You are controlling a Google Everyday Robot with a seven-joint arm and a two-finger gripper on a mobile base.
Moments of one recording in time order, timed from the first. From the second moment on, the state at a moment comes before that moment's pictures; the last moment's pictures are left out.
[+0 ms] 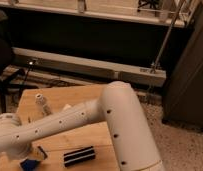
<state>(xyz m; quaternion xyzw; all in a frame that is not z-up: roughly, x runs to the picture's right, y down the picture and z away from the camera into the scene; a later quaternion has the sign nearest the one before) -0.358 0.320 0.680 -0.22 -0.31 -0.65 0.66</state>
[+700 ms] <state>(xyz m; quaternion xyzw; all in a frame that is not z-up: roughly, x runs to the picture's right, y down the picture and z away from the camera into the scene) -0.357 0.344 0.710 -0.24 -0.33 -0.62 0.67</state>
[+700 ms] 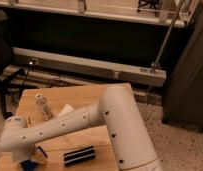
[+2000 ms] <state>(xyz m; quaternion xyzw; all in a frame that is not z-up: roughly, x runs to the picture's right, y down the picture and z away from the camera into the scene) -0.342 0.335 0.728 -0.29 -0.33 -0.60 0.66</state>
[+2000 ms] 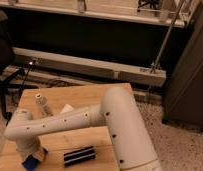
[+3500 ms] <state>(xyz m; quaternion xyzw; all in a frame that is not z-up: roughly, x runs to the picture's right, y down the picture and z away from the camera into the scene) -0.080 0.196 0.675 -0.20 -0.19 -0.55 0.79</state>
